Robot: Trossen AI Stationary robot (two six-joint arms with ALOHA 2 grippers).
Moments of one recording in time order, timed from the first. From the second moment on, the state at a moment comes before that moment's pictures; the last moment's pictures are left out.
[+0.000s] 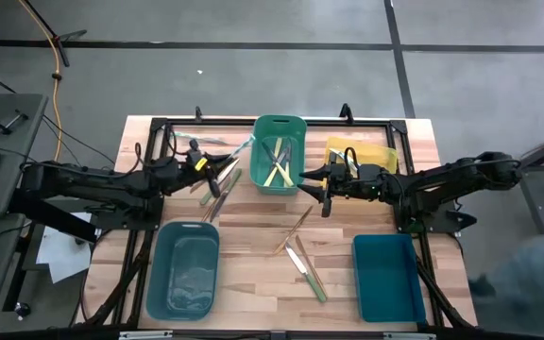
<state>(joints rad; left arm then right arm) 0.14 0.90 0.28 0.60 -0.34 0.03 0.01 1.22 0.51 0.68 0.15 0.12</state>
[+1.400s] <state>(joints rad) 0.11 0.92 0.13 1.03 -0.12 0.00 0.01 1.22 0.51 0.76 0.19 0.07</state>
